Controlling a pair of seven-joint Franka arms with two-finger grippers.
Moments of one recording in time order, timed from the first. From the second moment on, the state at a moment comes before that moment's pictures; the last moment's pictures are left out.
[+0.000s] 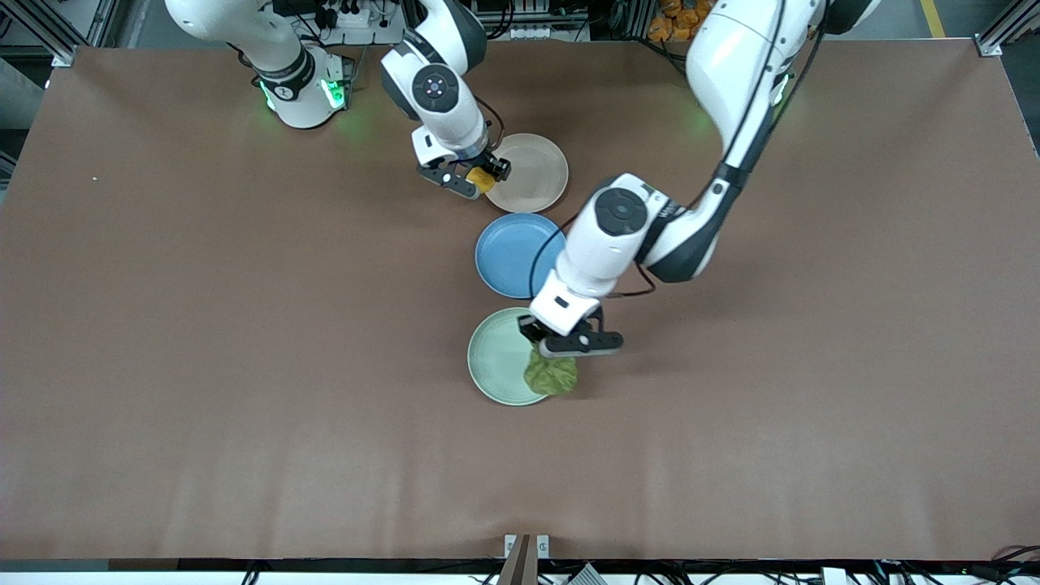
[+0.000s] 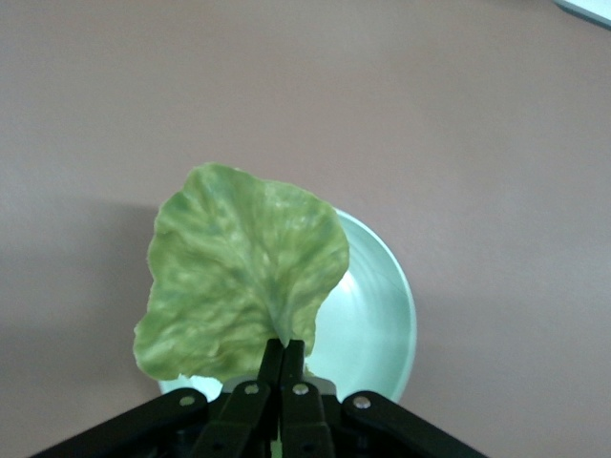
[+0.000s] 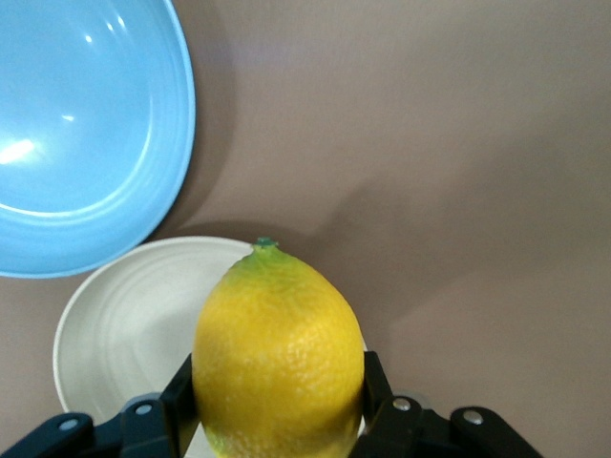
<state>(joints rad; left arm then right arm) -0.60 0.69 -0.10 -1.49 -0.01 2.56 -0.82 0.94 0.20 0.04 -2.30 0.37 2.44 1.18</state>
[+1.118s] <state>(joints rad) -0.60 0.69 -0.08 -1.44 -0.01 2.58 -0.91 1.05 0.33 0.04 -2.25 0.39 2.54 1.30</state>
